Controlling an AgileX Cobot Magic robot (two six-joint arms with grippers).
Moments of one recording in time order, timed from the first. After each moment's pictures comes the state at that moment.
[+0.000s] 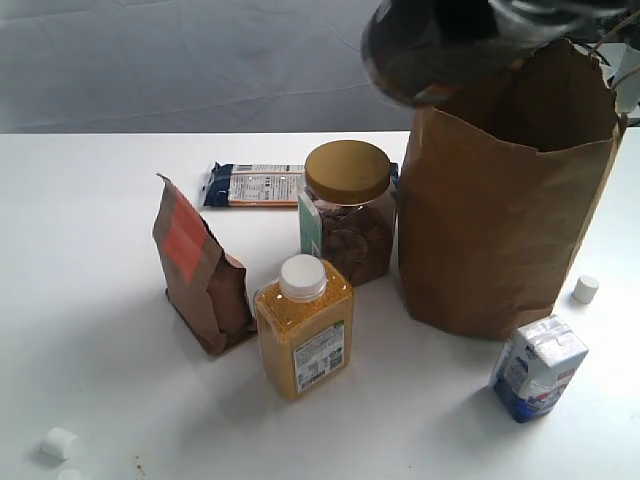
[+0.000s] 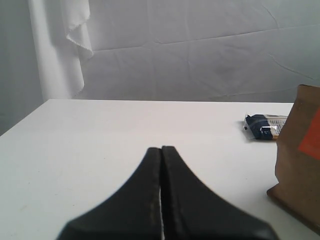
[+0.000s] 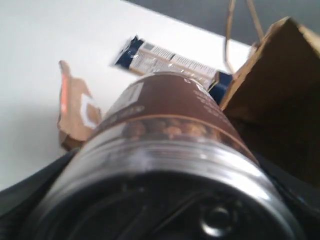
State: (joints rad) left arm 0.06 0.00 0.00 0.06 0.21 -0.04; right arm 1.10 1.29 -1.53 -0.36 1.12 0.44
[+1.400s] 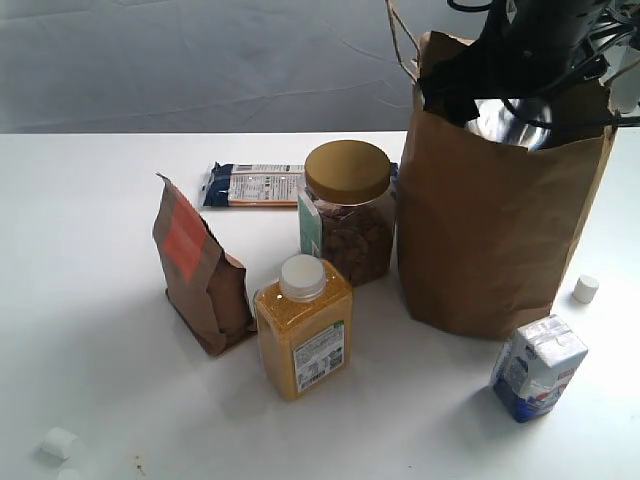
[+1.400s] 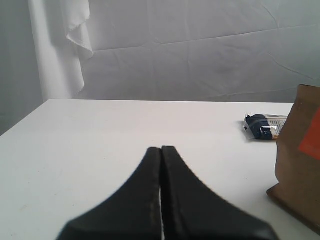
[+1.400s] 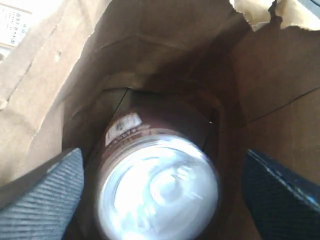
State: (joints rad) left arm 0.06 0.00 0.00 0.06 0.21 -0.04; right arm 0.74 1.73 -1.57 -0.41 1.04 0.34
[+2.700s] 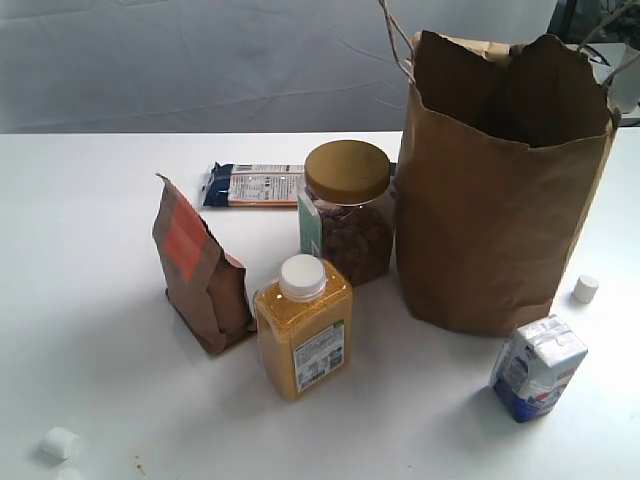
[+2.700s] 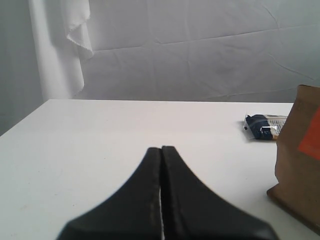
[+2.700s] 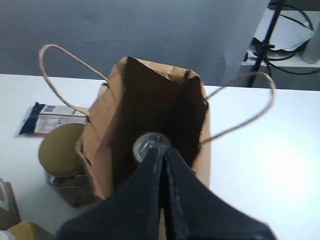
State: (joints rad) left arm 0.06 0.00 0.00 0.06 0.21 -0.04; right arm 0.82 1.10 -1.37 -0.46 1.03 0.54
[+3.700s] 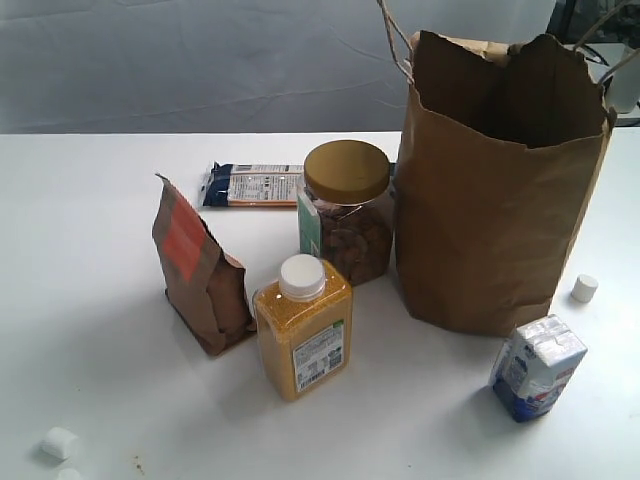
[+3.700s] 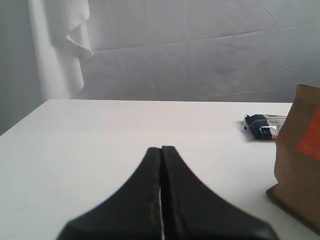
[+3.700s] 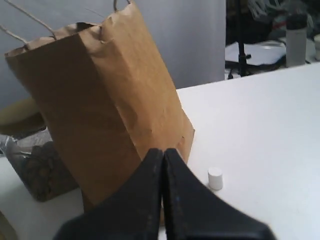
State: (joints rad) left arm 0.06 0.00 0.00 0.06 0.21 -0.04; right arm 0.37 0.12 -0.10 -0.10 0.24 0.32
